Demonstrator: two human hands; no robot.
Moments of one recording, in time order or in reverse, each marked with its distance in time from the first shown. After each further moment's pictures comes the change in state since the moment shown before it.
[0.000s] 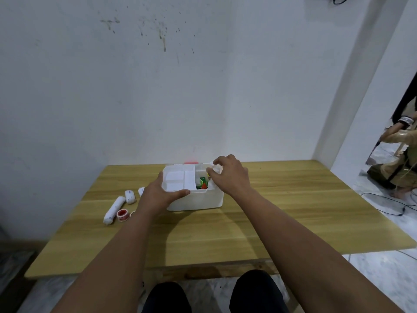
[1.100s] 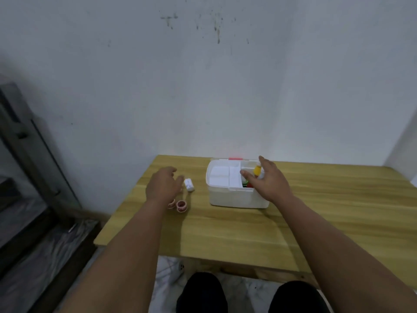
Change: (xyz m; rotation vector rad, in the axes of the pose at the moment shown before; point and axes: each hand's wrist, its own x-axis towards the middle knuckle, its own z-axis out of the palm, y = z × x) left_hand -0.005 -0.039 -0.082 0.287 0.300 -0.166; right_hand 0.011 0.015 0.046 0.199 -0.124 0.005
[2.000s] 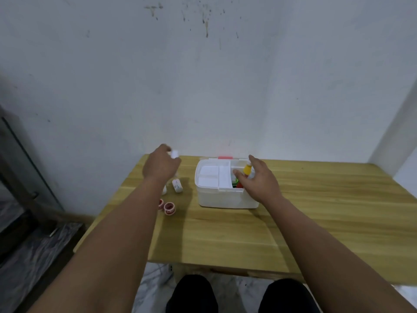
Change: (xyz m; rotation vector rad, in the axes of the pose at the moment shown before) left_hand 0.046 0.047 0.001 -0.090 0.015 -0.013; right_hand -0.002 0.000 0.003 0.020 0.056 -0.022
